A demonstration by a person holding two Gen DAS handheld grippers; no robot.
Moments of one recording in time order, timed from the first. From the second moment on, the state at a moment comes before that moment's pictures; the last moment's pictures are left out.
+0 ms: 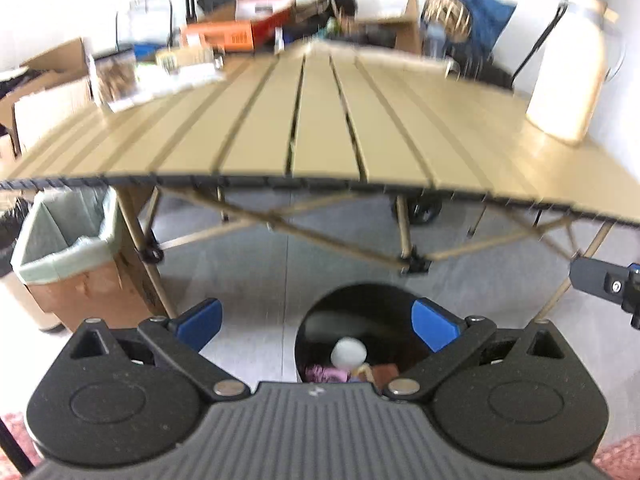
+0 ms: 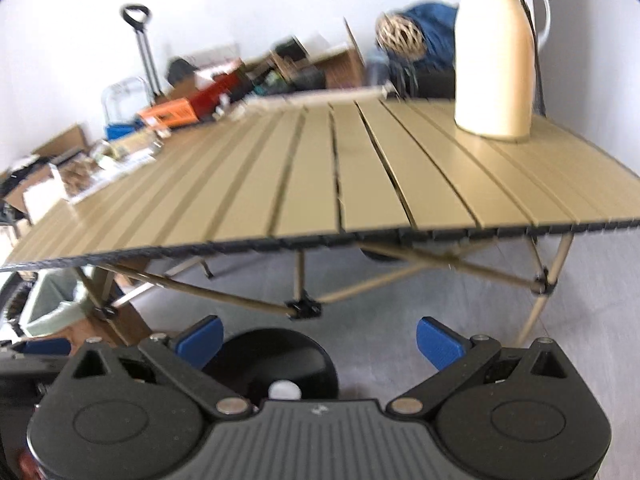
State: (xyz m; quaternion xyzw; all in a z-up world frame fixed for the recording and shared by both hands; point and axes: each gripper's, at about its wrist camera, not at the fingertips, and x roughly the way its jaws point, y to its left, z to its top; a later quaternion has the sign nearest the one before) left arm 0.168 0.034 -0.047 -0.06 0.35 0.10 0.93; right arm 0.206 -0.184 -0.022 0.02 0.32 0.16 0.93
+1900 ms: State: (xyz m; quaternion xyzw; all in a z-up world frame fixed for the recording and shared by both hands) left arm 0.000 0.031 -0.037 -0.04 0.34 0.02 0.94; right arm 0.035 -0.183 -0.016 -0.01 0.38 0.19 0.91
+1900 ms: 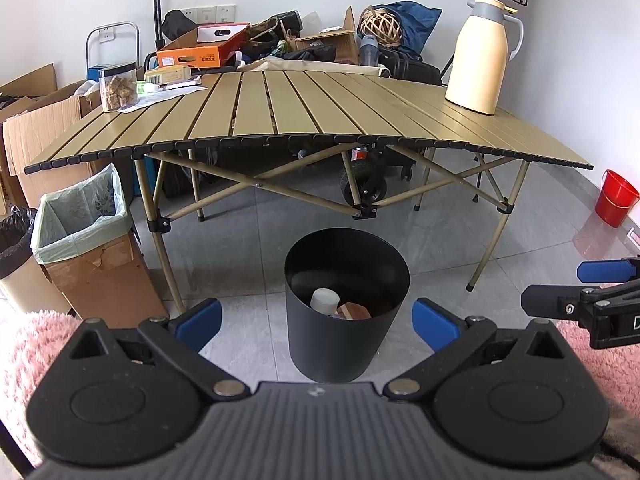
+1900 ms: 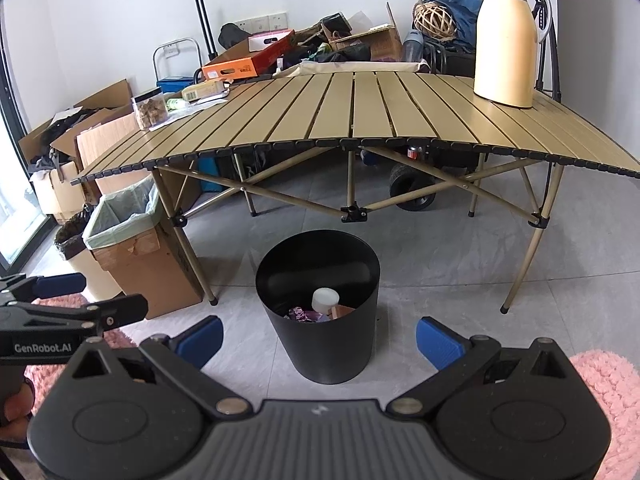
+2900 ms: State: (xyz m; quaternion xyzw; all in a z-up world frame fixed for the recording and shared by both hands) left arm 0.000 0.031 -0.035 -0.03 0.34 0.02 0.94; right arm 0.035 -0.183 -0.013 -0.01 0.37 0.19 0.91
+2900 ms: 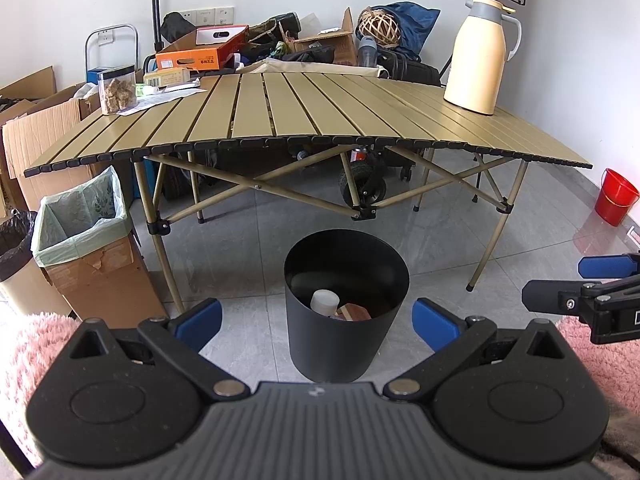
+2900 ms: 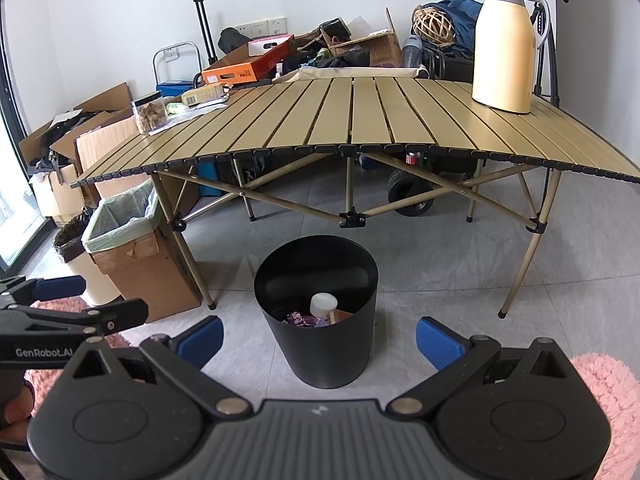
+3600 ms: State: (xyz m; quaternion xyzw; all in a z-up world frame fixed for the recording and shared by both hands) left arm 0.001 0.030 -0.033 -0.03 0.34 0.01 0.94; right arm 0.037 -0.185 -0.011 -0.01 0.37 0.19 0.91
